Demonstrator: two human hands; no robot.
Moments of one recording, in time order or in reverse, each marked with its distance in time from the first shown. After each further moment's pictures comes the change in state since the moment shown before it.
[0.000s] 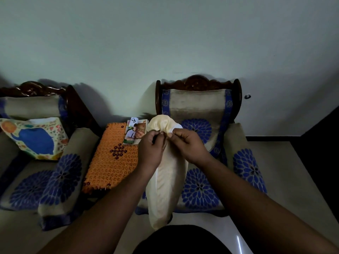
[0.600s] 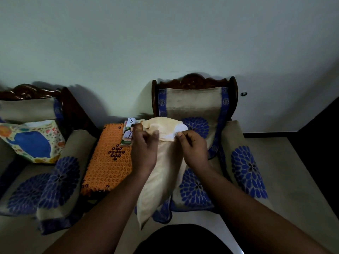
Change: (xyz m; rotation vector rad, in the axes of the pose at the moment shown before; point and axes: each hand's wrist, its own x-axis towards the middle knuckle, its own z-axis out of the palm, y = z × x) left_hand 0.001 -0.018 0.000 0.149 0.022 -0.024; right_hand -0.022 0.025 0.005 -0.100 0.408 0.234
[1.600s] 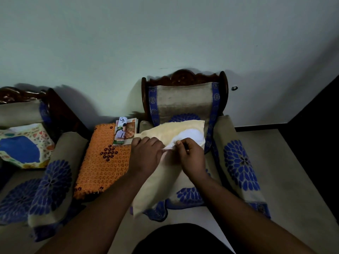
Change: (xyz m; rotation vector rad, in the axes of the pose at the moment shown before) left_hand -0.007 -0.001 0.011 0.815 -0.151 0.774; right_hand -0.020 0.036 -0.013 -0.069 0.003 0.115
